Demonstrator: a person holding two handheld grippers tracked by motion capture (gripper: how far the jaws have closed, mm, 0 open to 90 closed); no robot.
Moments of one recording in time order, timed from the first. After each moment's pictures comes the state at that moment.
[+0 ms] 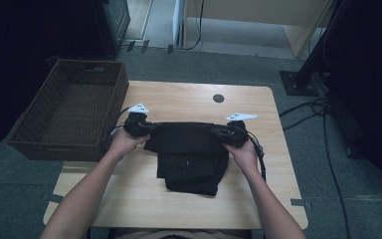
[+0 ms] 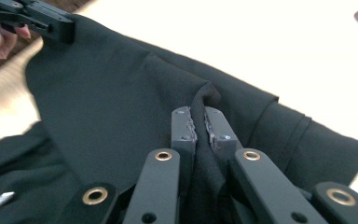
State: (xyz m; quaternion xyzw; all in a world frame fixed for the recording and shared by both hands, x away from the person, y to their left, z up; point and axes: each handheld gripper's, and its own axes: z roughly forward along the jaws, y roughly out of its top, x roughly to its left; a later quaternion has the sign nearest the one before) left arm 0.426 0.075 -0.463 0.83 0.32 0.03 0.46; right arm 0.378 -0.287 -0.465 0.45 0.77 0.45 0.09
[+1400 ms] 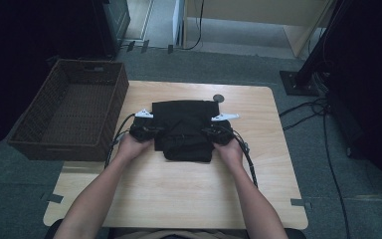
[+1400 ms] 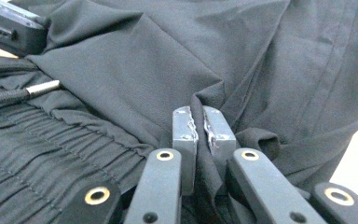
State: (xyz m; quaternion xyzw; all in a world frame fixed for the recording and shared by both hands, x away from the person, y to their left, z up) left arm 0.445 0.062 -0.510 0.82 0.39 0.04 0.42; right arm 0.417 -0.251 -0.512 0.46 0.78 0.40 0.13
